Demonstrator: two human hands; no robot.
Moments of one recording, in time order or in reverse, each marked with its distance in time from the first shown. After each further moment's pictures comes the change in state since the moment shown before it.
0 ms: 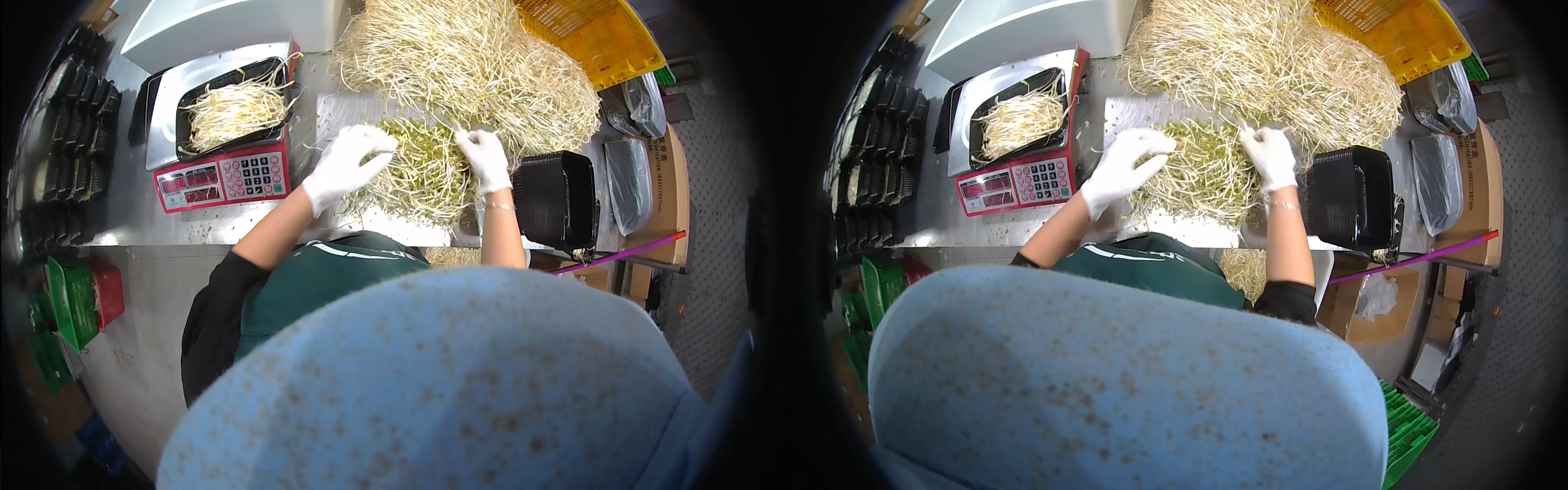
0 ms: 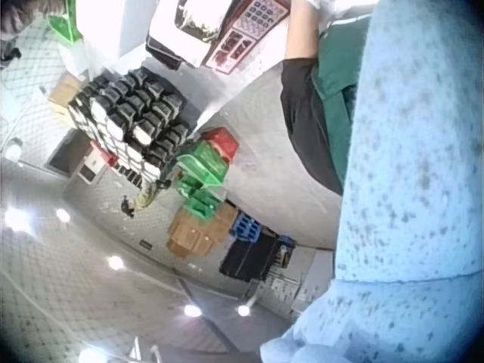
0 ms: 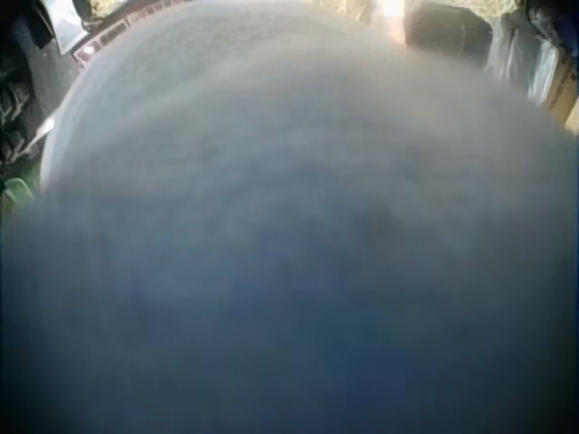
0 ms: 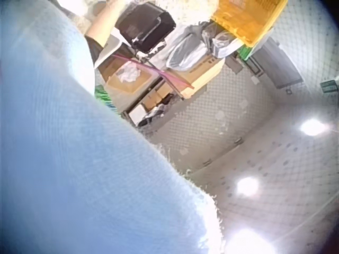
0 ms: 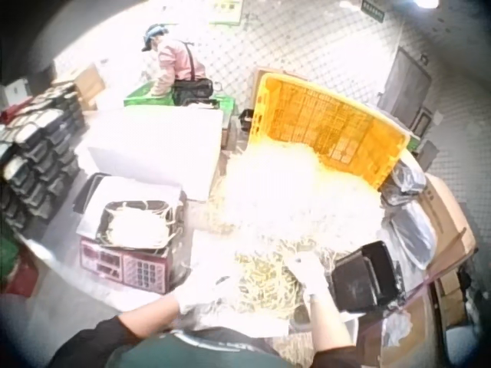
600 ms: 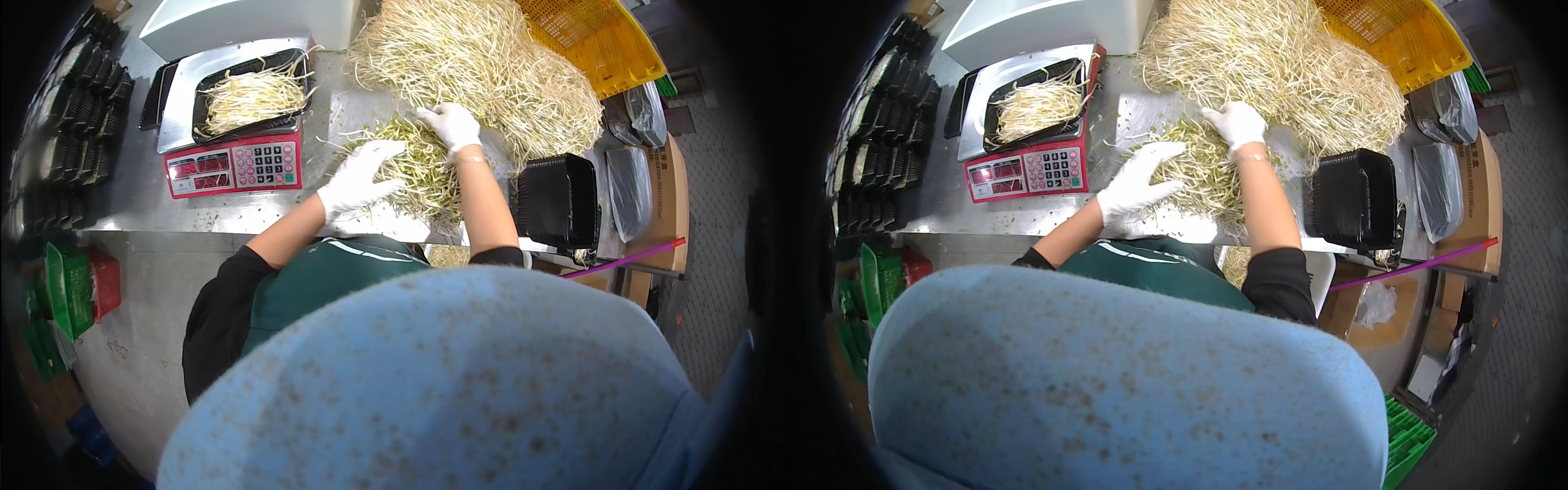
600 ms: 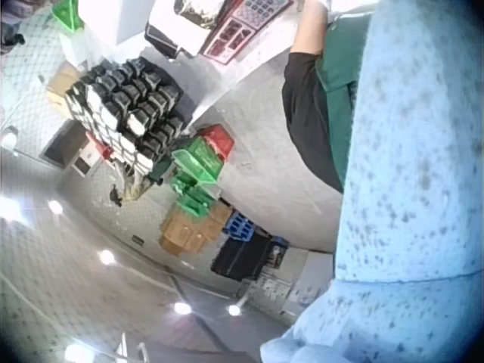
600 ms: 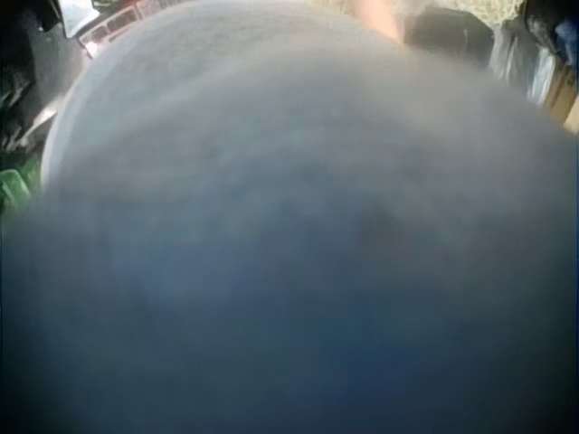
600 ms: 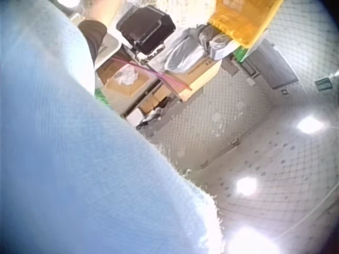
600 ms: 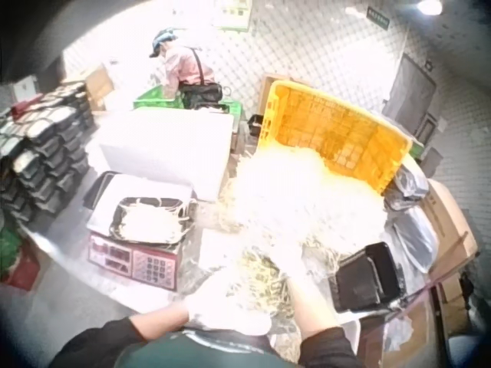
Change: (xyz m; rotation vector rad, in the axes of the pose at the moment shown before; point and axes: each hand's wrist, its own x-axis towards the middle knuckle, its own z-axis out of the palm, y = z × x) left_hand -0.032 0.013 0.009 -0.072 -0.145 -0.160; right_hand 0.035 -0.080 0.027 -0.204 0.017 -0.089
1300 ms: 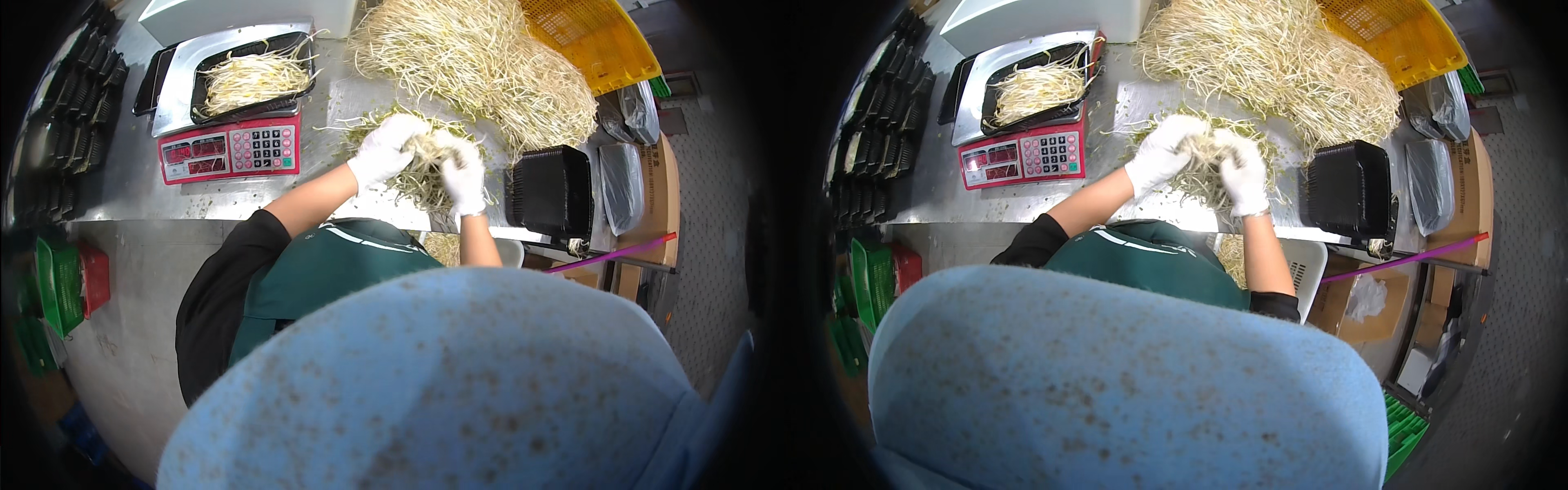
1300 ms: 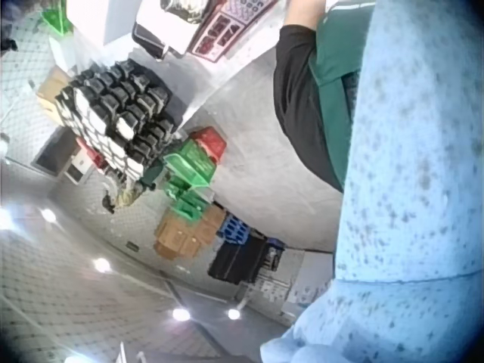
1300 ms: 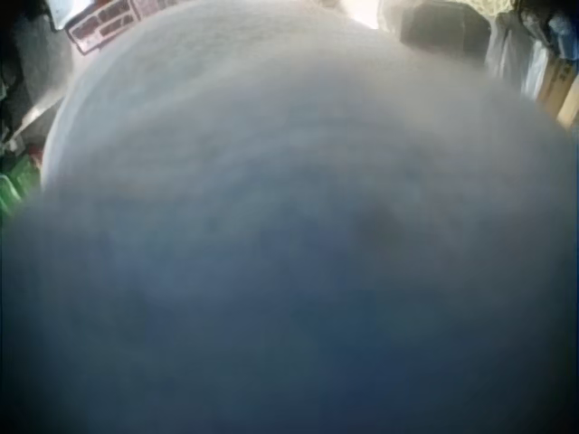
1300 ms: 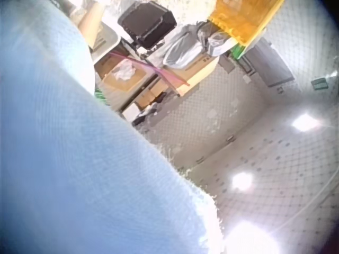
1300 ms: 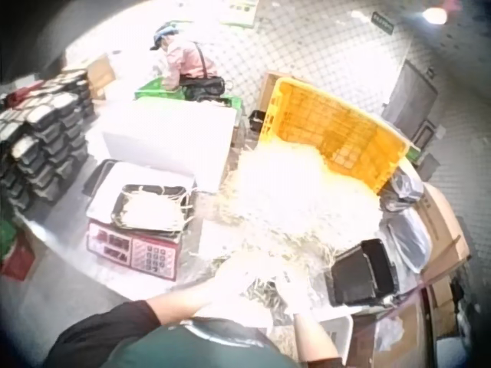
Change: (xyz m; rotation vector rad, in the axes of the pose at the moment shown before) left_hand 0.042 -0.008 0.039 -0.090 0.229 0.178; right_hand -0.123 0.027 0.031 0.608 0.458 -0.380
